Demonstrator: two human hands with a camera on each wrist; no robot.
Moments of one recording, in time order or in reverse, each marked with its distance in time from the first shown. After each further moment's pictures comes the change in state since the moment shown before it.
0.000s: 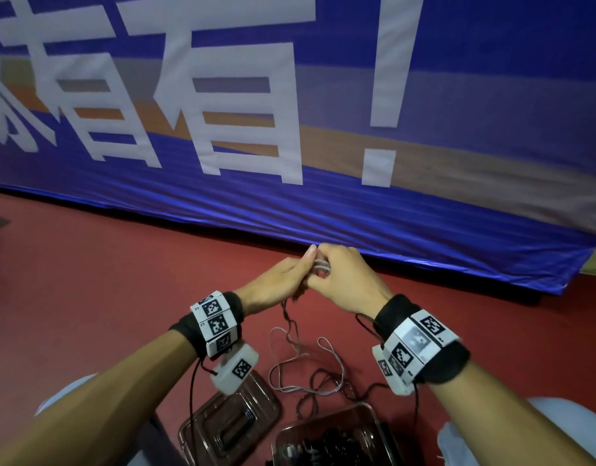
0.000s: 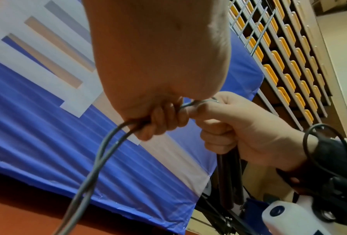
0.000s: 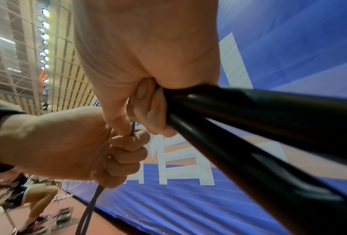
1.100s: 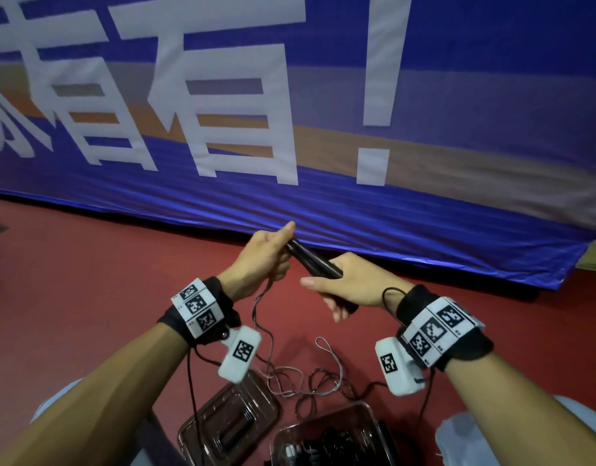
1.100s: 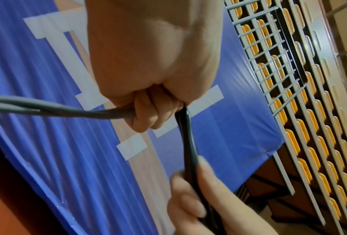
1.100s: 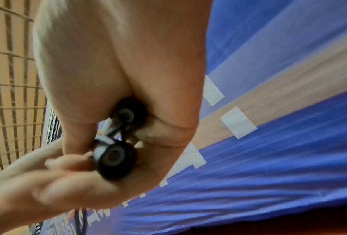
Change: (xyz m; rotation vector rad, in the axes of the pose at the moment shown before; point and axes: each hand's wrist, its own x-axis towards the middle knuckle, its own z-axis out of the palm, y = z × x) left_hand 0.016 0.008 -0.018 -0.463 0.236 -0.116; right_hand -0.011 0.015 -0.025 0.411 -0.388 0.134
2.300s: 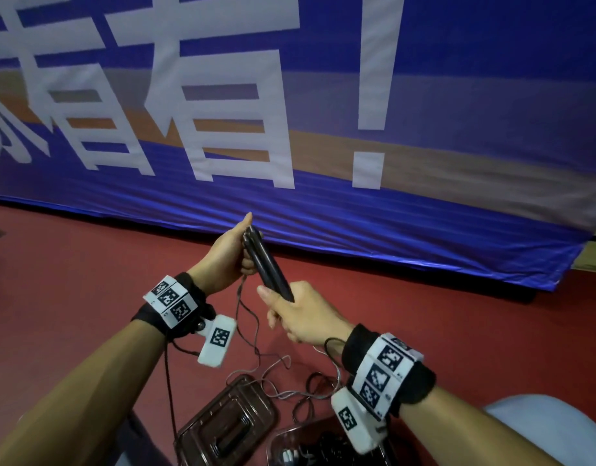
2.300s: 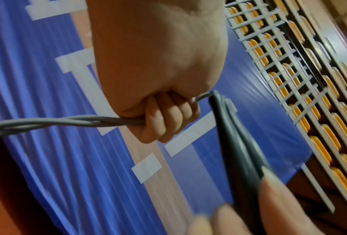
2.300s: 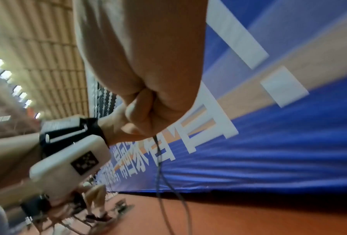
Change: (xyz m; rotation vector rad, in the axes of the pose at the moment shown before) left_hand 0.013 0.005 -0.049 -0.220 0.081 -0.193; right_hand 0.008 -0.005 0.079 0.187 0.147 -0.077
